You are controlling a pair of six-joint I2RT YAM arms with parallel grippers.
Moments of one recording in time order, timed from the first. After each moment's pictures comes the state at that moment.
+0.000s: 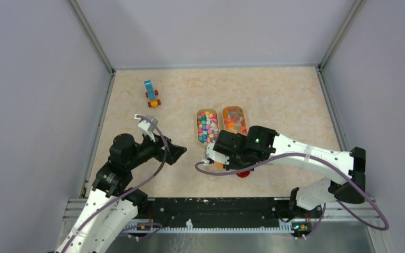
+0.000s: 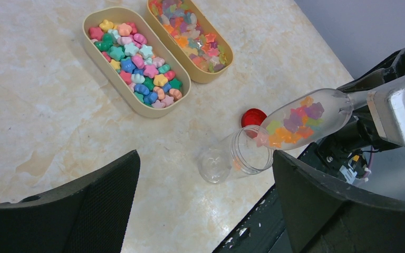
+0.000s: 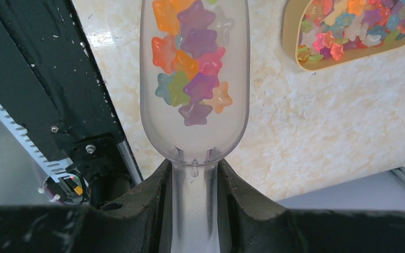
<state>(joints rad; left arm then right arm) -0.40 0.50 0.63 -0.41 0.42 -0.34 1.23 1.40 1.41 -1.36 0.22 -0.32</state>
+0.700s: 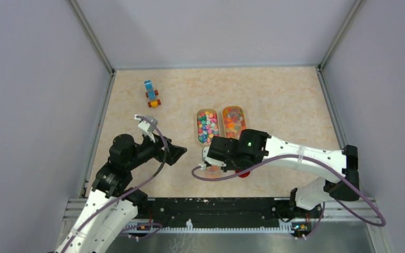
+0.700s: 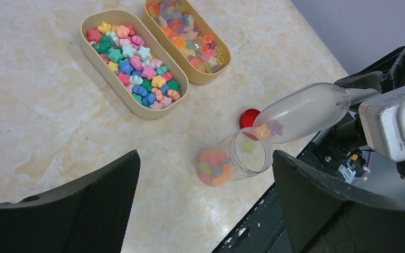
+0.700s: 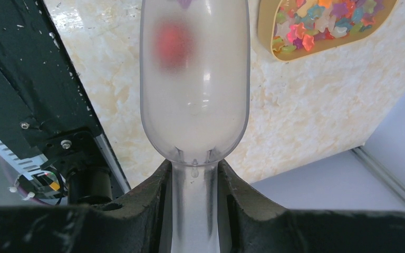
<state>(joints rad) -0.41 0.49 0.63 -0.41 0.42 -0.34 1.29 1.45 1.46 -1.41 0.35 -0.30</state>
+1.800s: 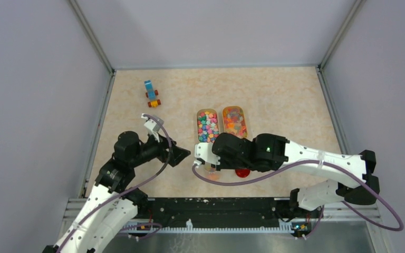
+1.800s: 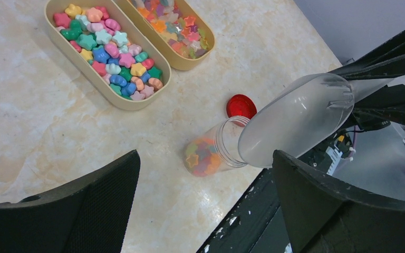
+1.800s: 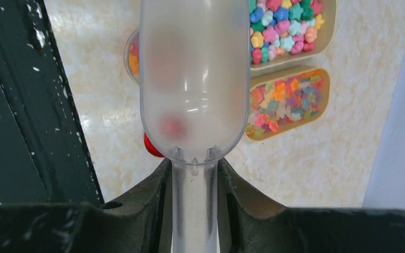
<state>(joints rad) -0.43 0.54 0.63 -0.40 0.48 -0.34 1.33 1.32 1.39 -1.08 0.31 -0.36</state>
